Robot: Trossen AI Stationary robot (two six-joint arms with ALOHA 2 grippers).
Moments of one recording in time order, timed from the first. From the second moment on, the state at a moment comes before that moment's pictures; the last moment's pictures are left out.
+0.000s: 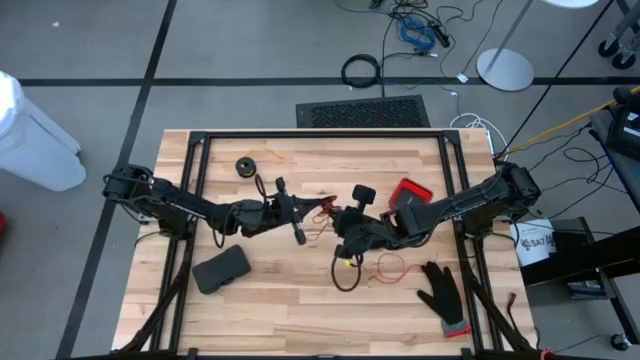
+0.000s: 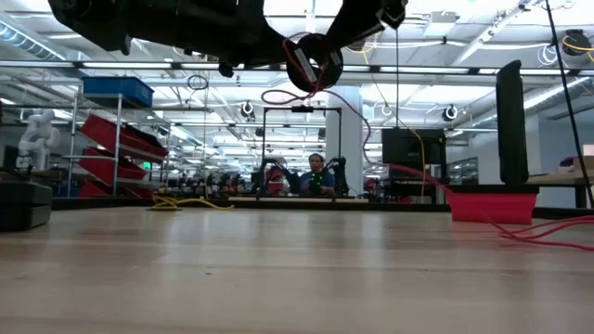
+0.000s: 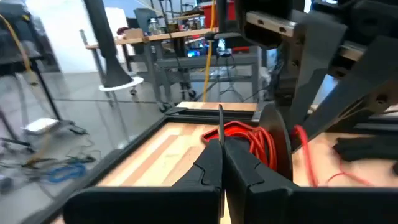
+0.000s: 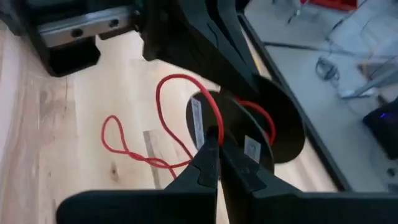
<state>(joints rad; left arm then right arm) -0.15 1.52 0.66 0.87 -0.50 0.10 0.30 1.61 1.30 -0.48 0.72 0.19</state>
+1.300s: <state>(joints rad) -0.04 1.51 0.66 0.95 -0.26 0.01 0.46 1.70 1.30 -0.68 0.76 0.35</state>
